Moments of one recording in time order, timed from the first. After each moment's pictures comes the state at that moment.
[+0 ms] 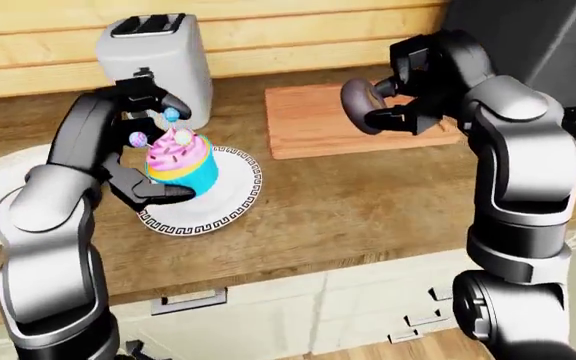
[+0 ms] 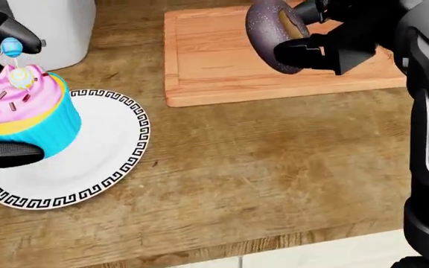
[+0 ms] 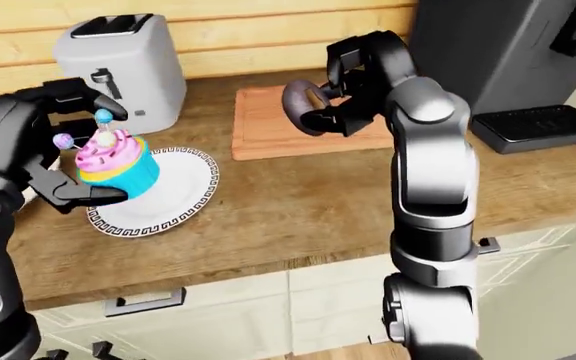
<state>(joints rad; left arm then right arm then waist) -0.56 0.43 0.26 -0.50 0.24 0.85 -0.48 -0.98 -0.35 -0.10 -0.14 -0.21 1.02 0.42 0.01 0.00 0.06</state>
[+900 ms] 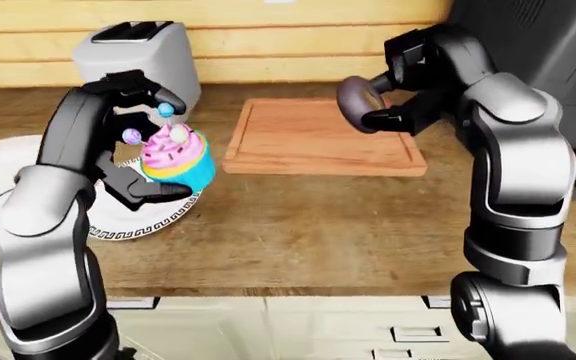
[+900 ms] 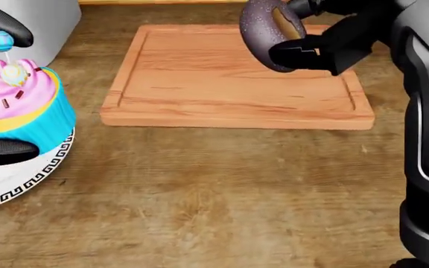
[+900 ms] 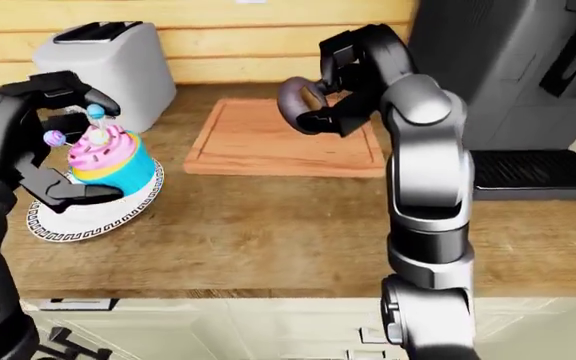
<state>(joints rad) -0.56 0.42 0.27 -0.53 0.26 0.84 -0.47 -0.98 -0.34 -0.09 -0.16 -0.26 0.96 0.45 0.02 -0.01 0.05</state>
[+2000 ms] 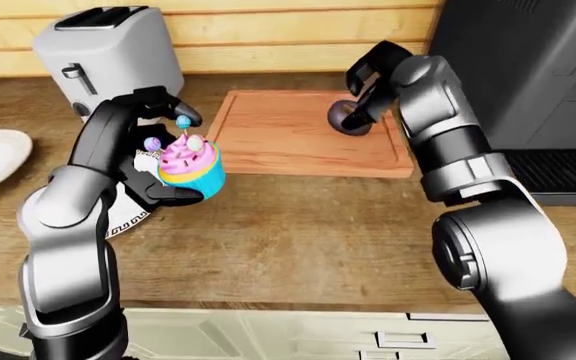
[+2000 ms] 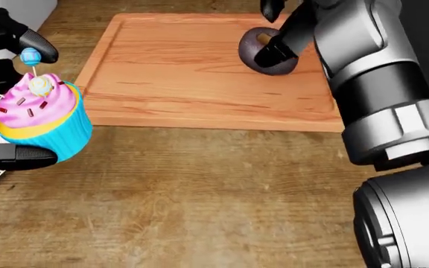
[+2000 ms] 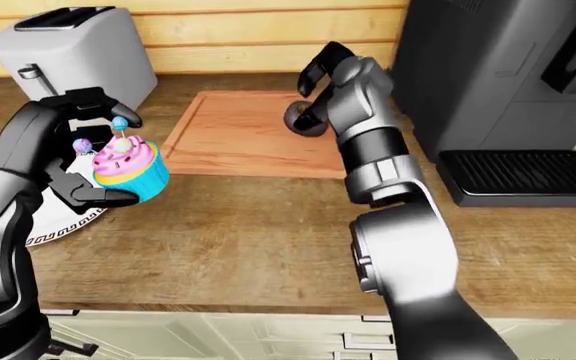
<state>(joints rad) -0.55 0.40 0.23 -0.43 0.26 0.78 -0.48 -1.41 -0.26 0.02 0.97 -0.64 0.54 0.40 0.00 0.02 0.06</state>
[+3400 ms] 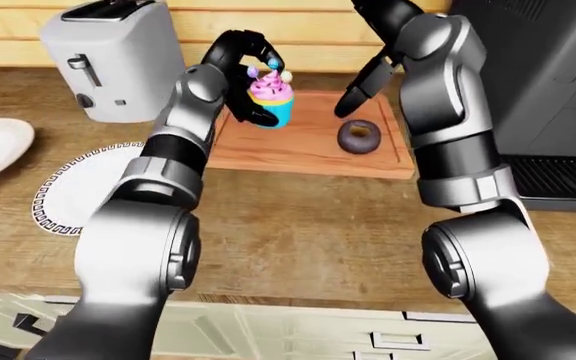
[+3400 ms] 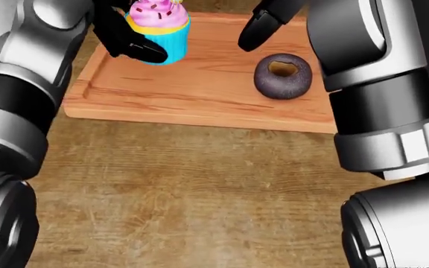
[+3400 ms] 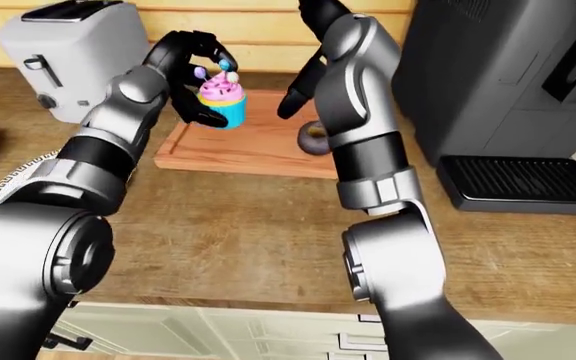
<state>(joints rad) -1.47 0.25 0.06 1.30 0.41 -0.02 -0.17 -1.36 -0.21 0.00 0.53 -0.82 0.63 0.60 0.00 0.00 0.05</state>
